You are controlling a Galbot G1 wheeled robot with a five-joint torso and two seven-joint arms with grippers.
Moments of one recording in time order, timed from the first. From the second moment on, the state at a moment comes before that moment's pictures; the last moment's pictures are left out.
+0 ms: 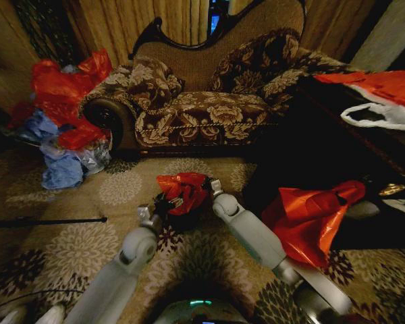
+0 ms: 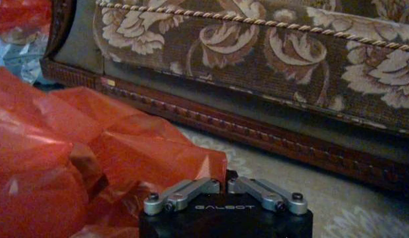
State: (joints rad) left arm 1.03 -1.13 -0.18 -1.95 -0.67 0.37 -0.37; right arm -0.51 1.32 -0.24 1.38 0.40 -0.39 0.29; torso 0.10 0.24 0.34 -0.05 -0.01
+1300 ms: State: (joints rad) left arm 0.95 -1.15 -0.09 -1.76 -0.53 0.34 -0.37; right arm -0.51 1.29 -0.21 1.36 0.39 -0.35 0.29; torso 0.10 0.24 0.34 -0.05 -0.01
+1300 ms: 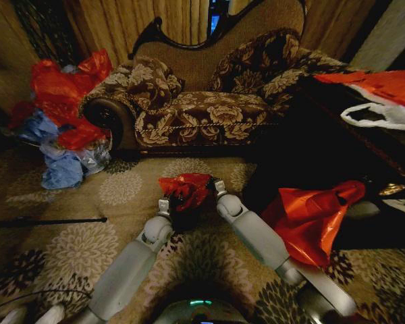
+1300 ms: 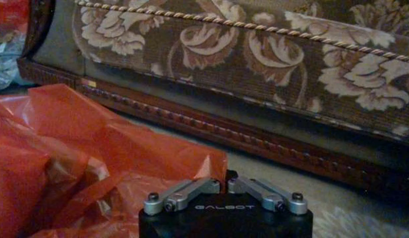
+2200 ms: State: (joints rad) left arm 1.42 -1.16 -0.33 -2.11 -0.56 0.29 -0.66; right arm -0.64 1.20 -0.26 1.55 0.45 -0.43 0.40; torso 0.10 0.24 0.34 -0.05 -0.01
